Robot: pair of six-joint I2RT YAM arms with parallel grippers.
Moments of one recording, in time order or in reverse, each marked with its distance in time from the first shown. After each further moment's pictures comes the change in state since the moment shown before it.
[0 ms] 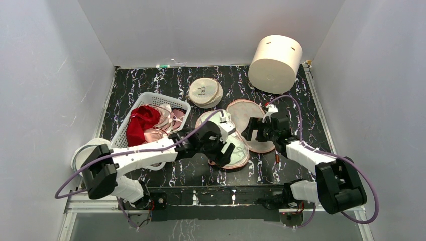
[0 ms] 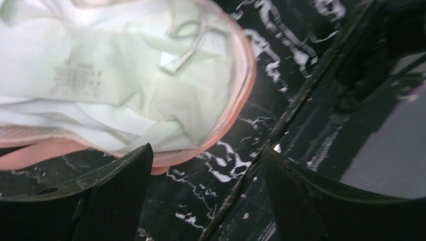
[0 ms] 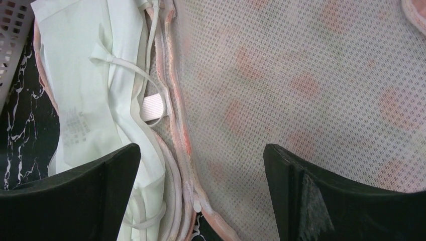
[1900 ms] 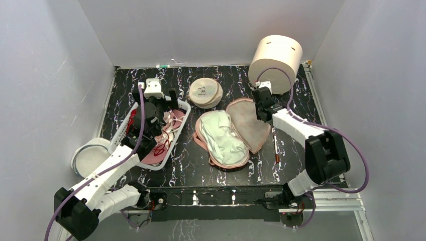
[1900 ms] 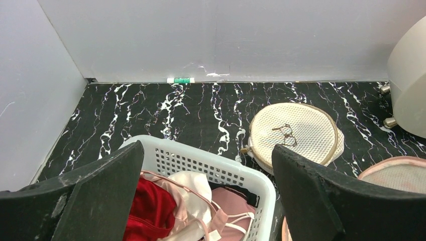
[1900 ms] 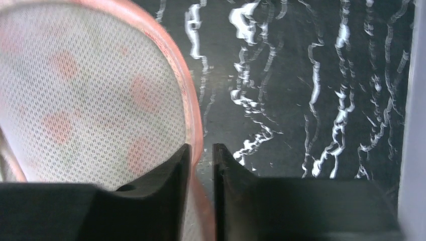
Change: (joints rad) left arm 0.479 -0.403 -0.167 0.514 -0.724 0.300; right arm 0.116 0.292 0.541 -0.472 0.661 -0.200
